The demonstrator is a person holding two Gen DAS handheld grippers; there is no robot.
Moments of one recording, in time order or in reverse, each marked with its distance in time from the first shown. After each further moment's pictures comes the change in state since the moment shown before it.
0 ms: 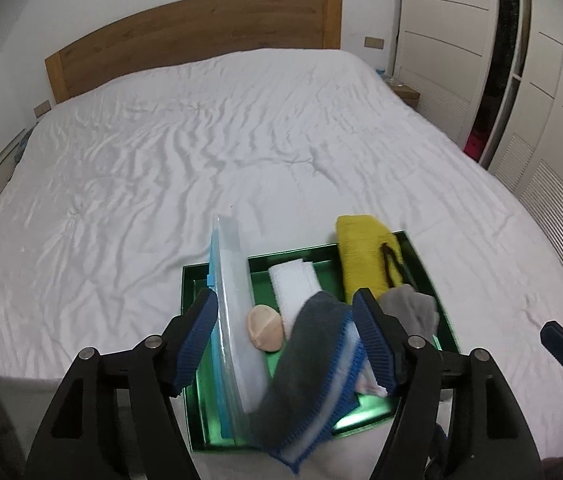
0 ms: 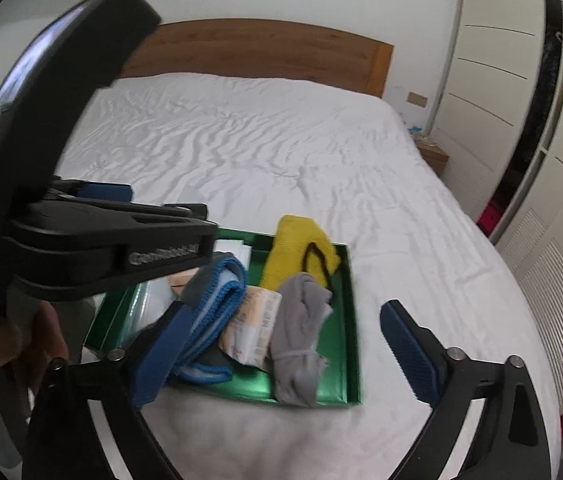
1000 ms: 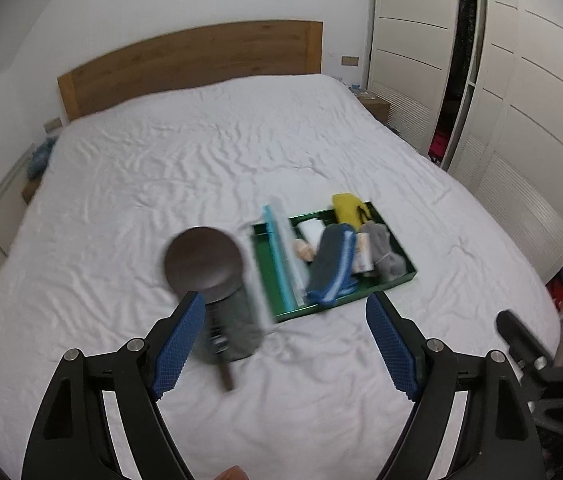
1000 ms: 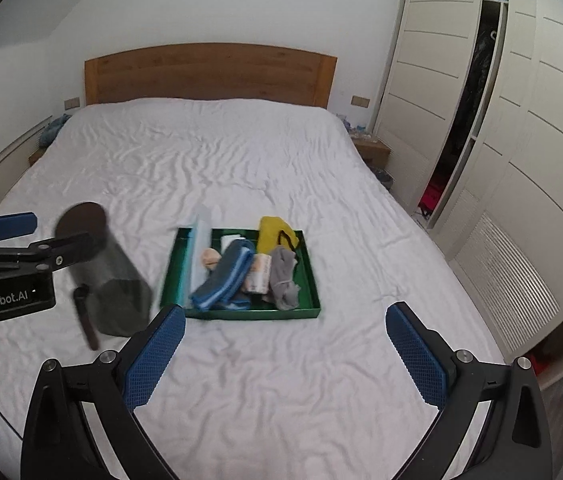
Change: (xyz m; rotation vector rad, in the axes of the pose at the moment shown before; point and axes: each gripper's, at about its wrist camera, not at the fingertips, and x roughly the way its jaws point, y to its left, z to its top) left arm -0.239 0.095 -0.074 0.071 -0.037 -0.043; right arm -0.279 0.076 -0.006 0.106 0.003 -0.132
